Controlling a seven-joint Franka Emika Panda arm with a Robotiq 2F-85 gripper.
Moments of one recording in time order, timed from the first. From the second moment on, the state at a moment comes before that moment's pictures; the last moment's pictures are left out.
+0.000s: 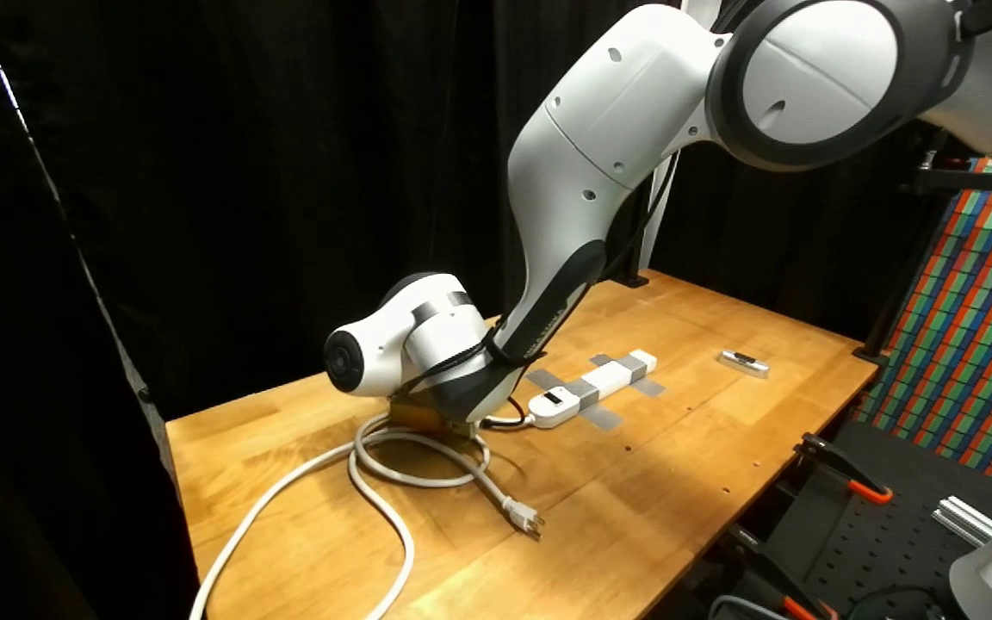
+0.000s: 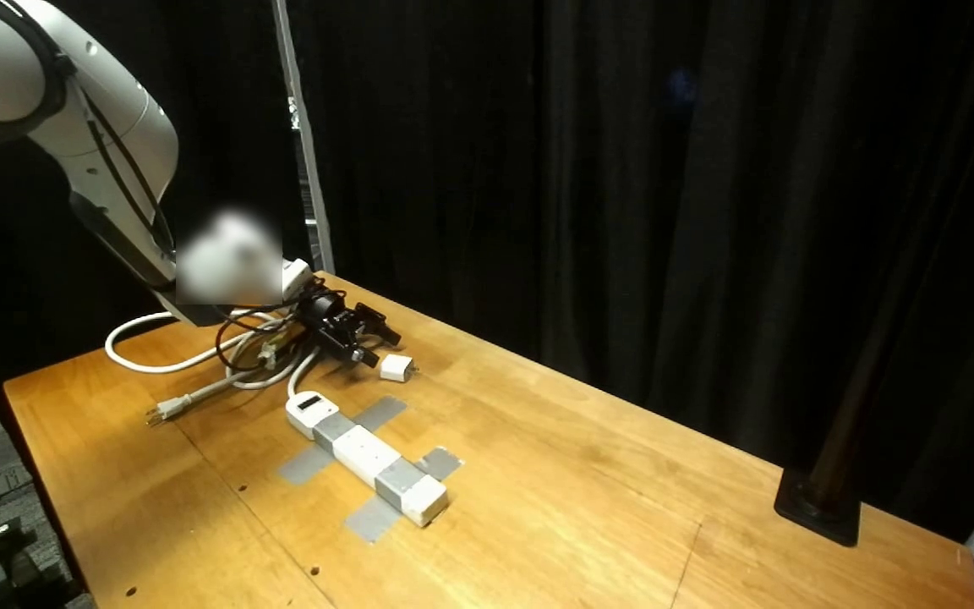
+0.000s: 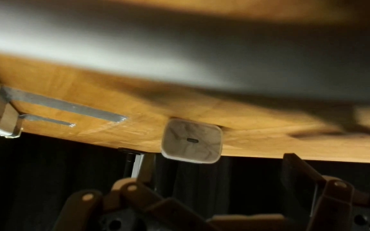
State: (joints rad) arm 0.42 1.07 0.07 -1.40 -1.27 1.85 2.27
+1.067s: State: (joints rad) arm 0.38 1.07 0.08 -1.40 -1.23 1.85 2.24
